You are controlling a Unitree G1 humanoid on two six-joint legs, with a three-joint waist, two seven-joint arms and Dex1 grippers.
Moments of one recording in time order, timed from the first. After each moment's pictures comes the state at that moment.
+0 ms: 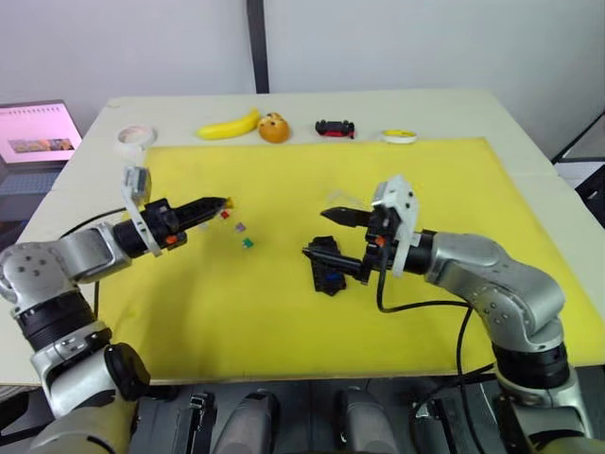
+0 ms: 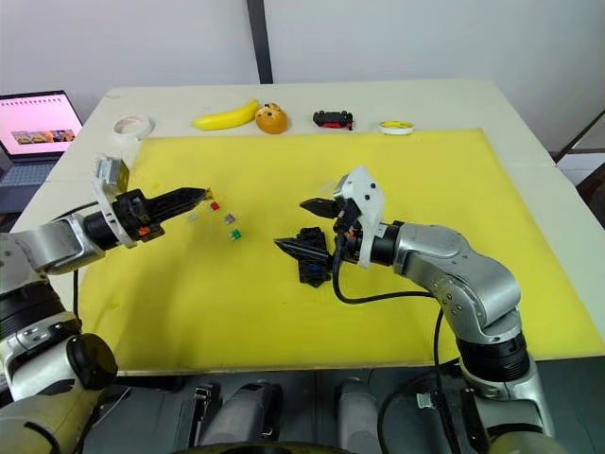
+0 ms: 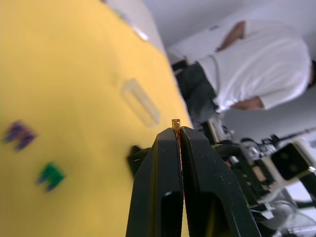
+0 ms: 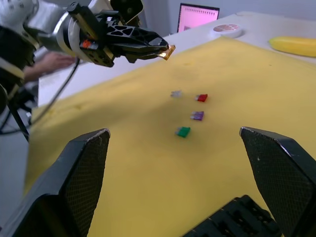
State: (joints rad) left arm -0.68 0.47 0.69 0.13 -1.15 1.61 -0.43; right arm -0.47 -0.46 -0.01 -0.50 0.73 0.94 0.63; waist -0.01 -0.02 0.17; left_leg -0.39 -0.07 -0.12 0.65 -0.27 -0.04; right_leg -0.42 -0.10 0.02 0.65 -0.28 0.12
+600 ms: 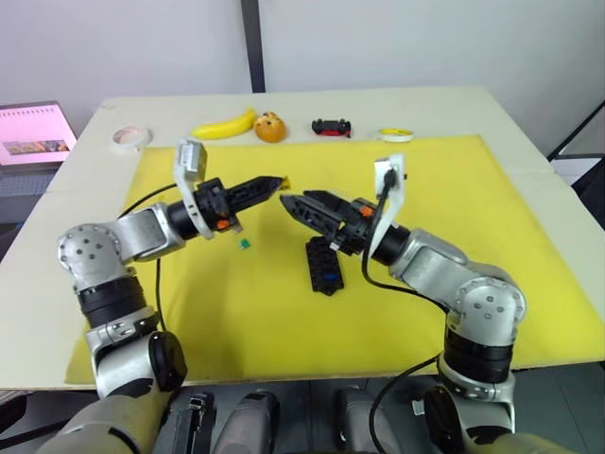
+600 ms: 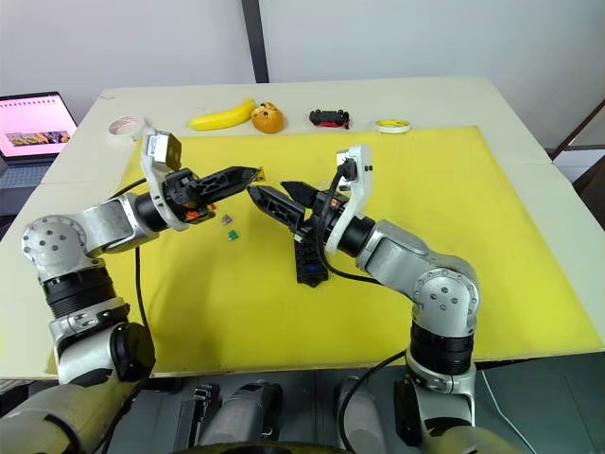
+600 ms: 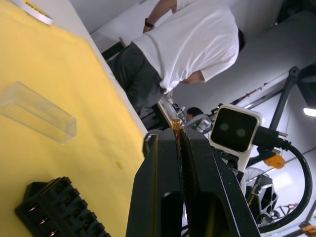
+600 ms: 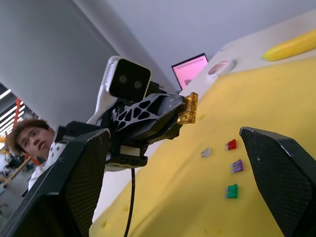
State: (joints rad) left arm -0.75 0.29 0.57 0.09 -1.32 1.50 -0.33; right arm -0.51 -0.12 -0.17 -0.45 1.19 1.09 0.04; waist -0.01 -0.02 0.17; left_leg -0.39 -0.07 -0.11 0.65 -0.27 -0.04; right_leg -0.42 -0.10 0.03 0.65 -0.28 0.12
